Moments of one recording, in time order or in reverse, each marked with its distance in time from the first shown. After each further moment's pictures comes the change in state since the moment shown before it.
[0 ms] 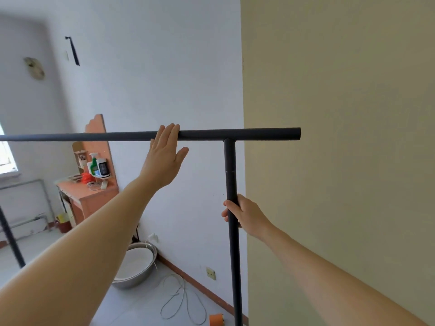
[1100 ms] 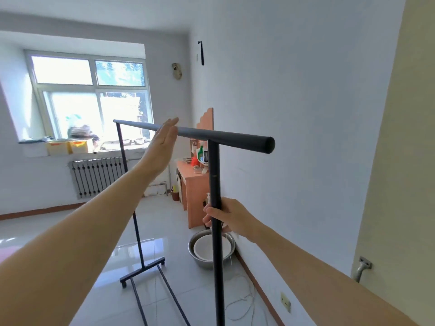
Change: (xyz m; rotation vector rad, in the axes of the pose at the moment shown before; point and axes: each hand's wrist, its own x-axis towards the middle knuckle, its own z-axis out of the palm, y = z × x) left_hand -0.006 -0.110 -0.069 -0.097 0.230 -0.480; right_hand 0.148 -0.042 0.147 0.215 -0.733 -0.263
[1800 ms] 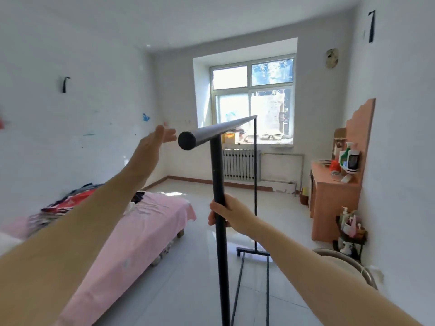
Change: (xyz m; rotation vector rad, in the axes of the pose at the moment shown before) left_hand -0.123 0.003 -0.147 0.195 0.482 -0.391; right_hand 0.075 -0.023 0.142 0.130 -0.667 -0.308
